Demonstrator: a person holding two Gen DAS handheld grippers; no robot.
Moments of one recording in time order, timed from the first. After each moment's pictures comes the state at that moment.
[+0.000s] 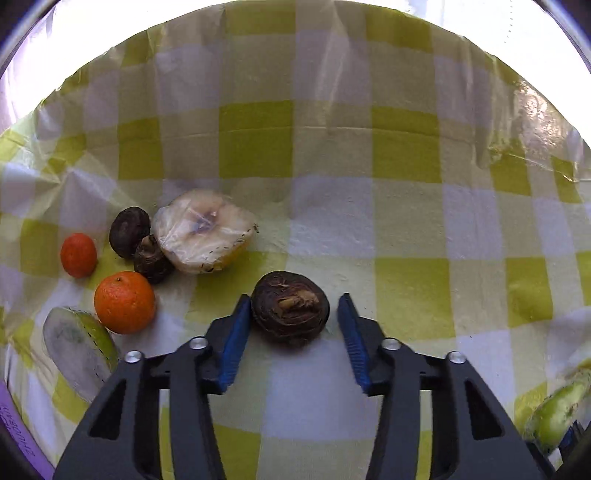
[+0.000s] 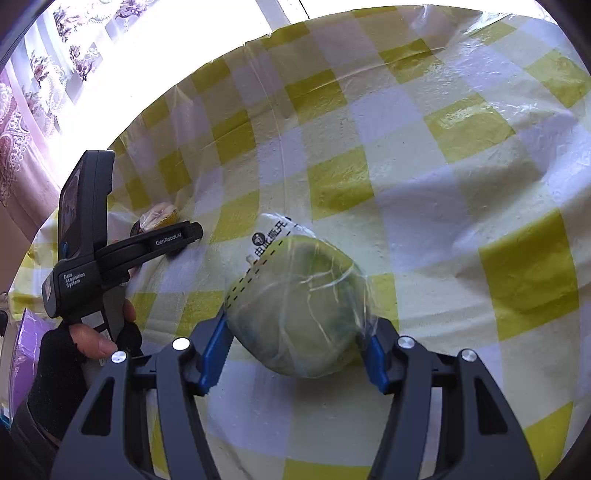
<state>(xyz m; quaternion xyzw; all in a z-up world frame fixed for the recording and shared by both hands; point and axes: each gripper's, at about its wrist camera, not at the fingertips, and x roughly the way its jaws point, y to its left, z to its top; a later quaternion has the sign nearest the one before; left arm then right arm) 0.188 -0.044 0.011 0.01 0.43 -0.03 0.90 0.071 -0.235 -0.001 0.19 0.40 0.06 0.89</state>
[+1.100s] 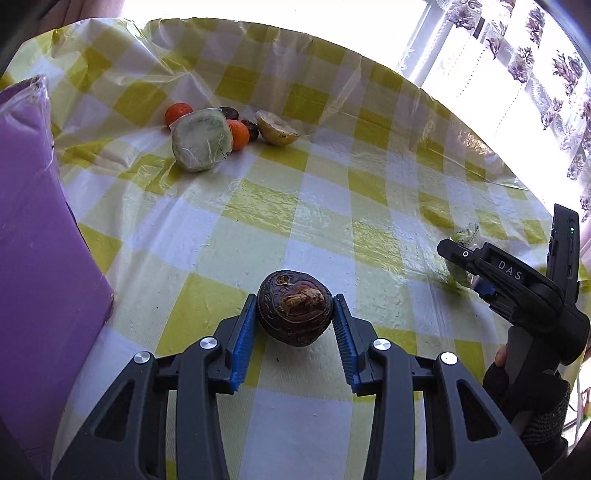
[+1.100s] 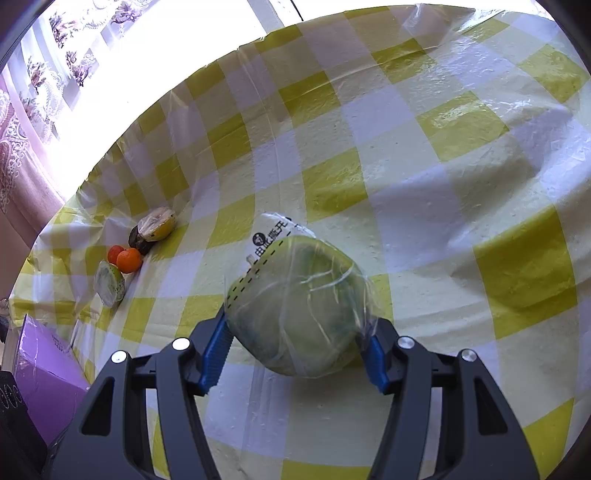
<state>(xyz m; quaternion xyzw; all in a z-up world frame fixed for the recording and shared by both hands) -0.005 0.021 0.009 -0.15 0.40 -0.07 0.90 0.069 -0.239 -0.003 0.20 0.40 0.06 0.89</state>
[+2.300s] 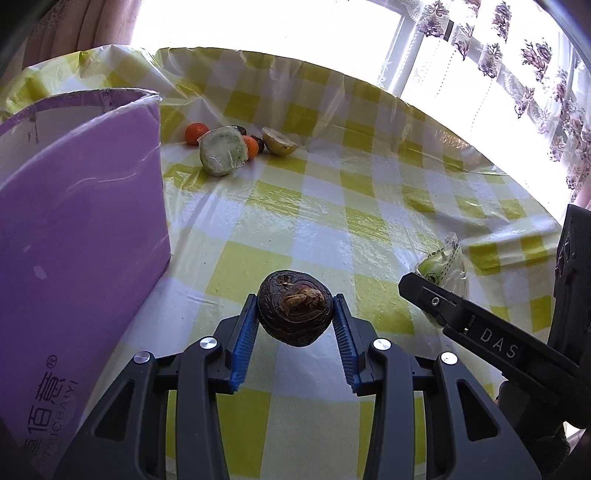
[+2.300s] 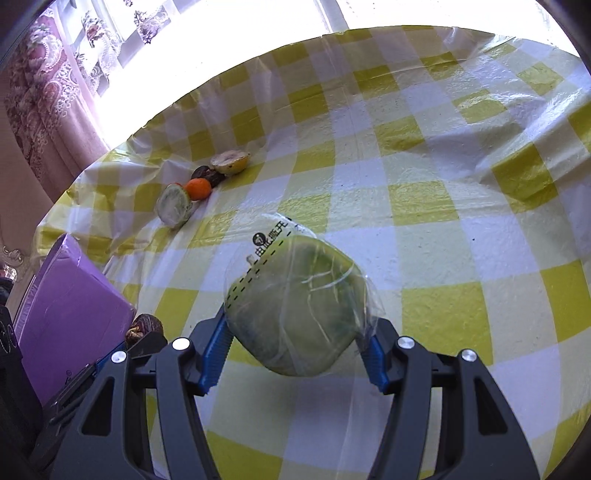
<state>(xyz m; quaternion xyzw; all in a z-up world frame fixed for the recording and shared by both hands) -0.075 0.034 0.022 -0.11 0.36 -0.07 0.92 -0.039 -0.158 0.008 0.16 0.40 0.11 0.90</state>
